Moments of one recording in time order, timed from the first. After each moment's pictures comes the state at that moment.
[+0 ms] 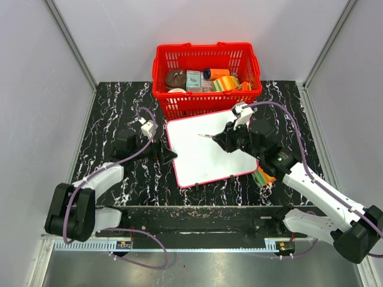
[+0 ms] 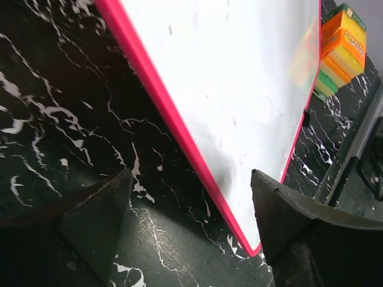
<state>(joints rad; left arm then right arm) -0.21 1.29 0.52 0.25 0.74 -0.20 0.68 1.04 0.91 -0.16 -0.09 0.32</state>
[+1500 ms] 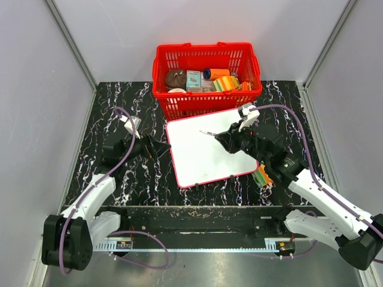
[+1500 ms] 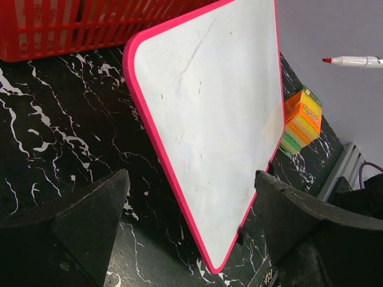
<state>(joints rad) -0.14 0.98 0.46 0.28 0.68 -0.43 0.71 0.96 0.89 -0.13 -0.04 0.33</state>
